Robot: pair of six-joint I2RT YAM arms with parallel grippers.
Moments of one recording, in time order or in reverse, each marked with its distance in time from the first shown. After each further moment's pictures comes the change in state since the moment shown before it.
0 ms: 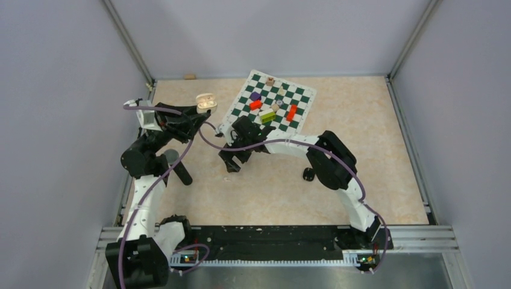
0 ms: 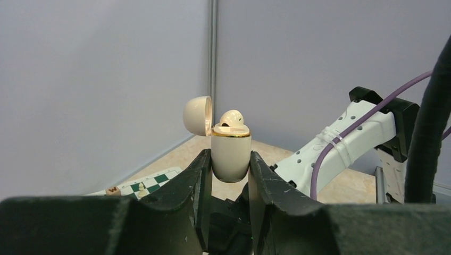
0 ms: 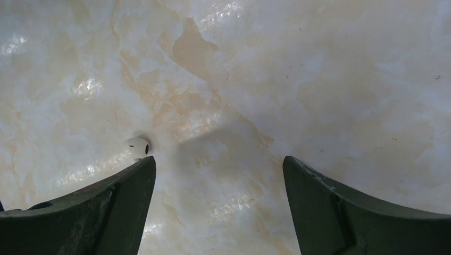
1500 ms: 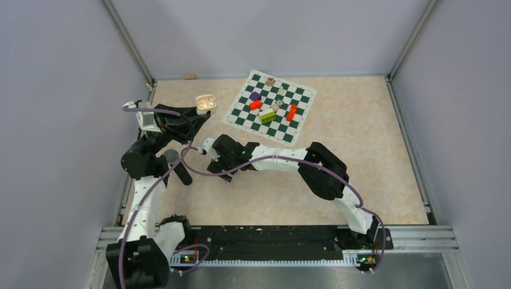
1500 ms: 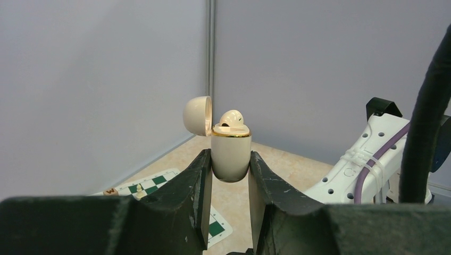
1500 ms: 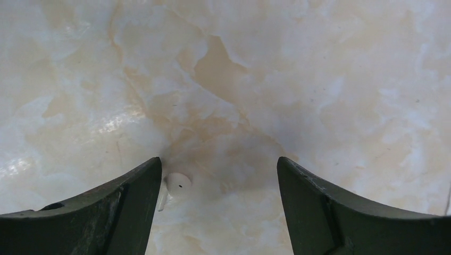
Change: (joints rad) left arm 0.003 -0.011 -0.010 0.026 0.000 -0.023; right arm 0.195 0.026 0.045 -0.015 0.411 -0.083
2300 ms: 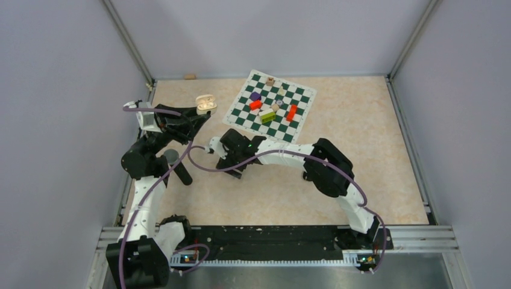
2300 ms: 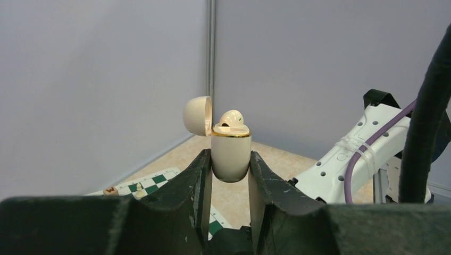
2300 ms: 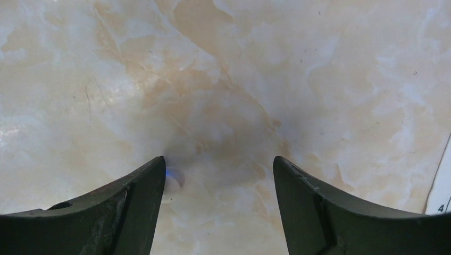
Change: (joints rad) left arm 0.001 0.001 -0.005 0.002 0.000 0.000; right arm -0.056 -0.039 -0.028 -0.076 -0.058 -0.101
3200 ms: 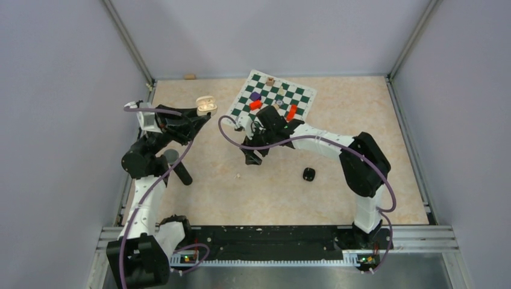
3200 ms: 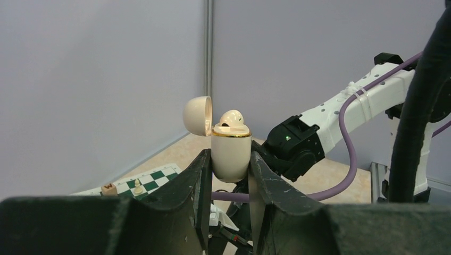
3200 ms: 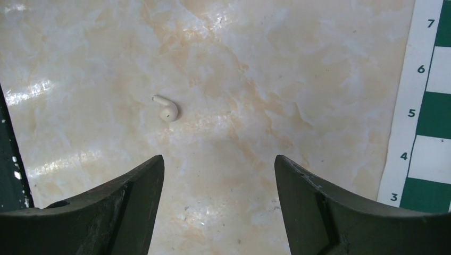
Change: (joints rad) left arm 0.008 0.004 -0.007 0.030 0.020 -0.013; right arm -0.241 -0.280 -0.252 0.069 -0.430 -0.020
